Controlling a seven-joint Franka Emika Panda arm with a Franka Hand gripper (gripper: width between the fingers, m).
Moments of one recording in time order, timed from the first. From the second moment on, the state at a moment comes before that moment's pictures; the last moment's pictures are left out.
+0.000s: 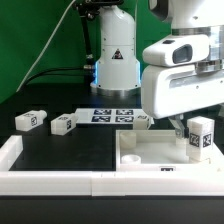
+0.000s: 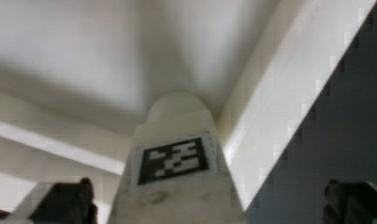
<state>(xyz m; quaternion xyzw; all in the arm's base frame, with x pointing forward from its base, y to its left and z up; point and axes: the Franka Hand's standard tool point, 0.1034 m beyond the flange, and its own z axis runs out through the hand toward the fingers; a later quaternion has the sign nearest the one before) 0.602 0.124 0.072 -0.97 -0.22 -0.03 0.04</state>
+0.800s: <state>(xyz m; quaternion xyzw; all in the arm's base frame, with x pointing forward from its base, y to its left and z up) 0.603 0.119 0.071 -0.99 -0.15 -0.03 0.05</state>
